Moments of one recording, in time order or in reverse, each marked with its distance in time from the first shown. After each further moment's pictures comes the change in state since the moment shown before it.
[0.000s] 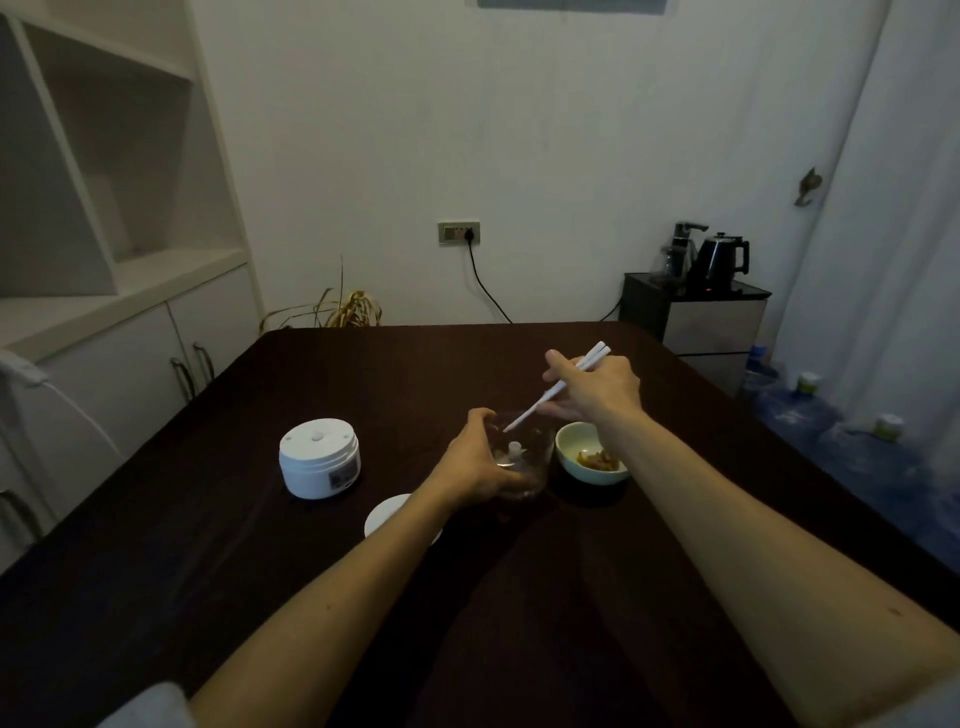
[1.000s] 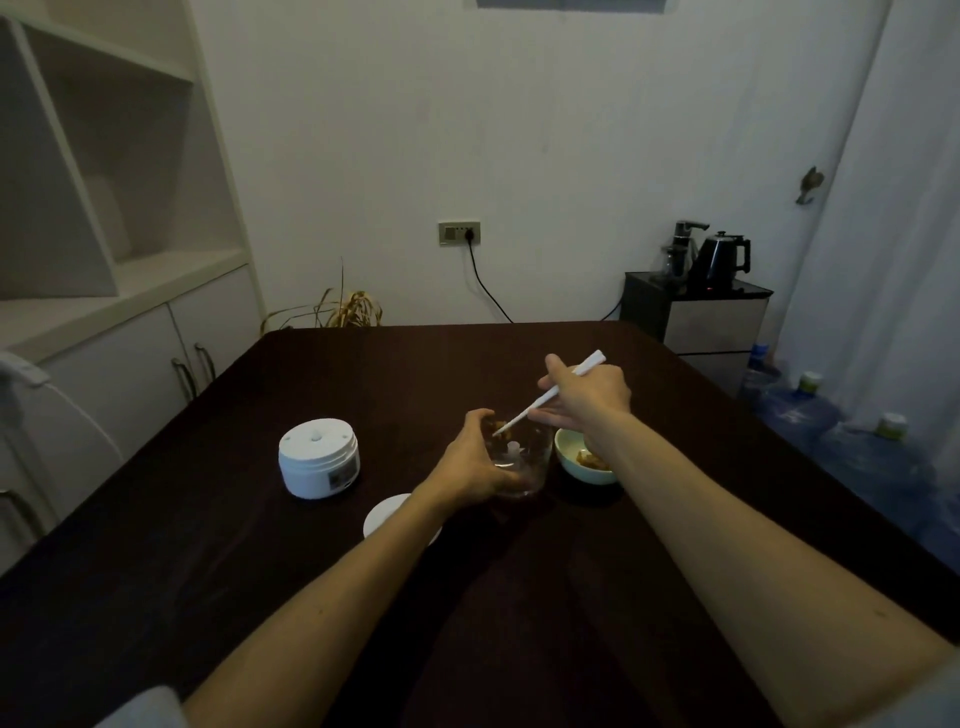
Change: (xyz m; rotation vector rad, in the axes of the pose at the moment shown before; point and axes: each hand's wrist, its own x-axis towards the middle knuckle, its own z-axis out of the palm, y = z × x) left_hand -0.003 -0.005 0.000 -0.095 -0.026 -0.005; right_hand -0.006 -0.002 0.012 0.038 0.042 0.156
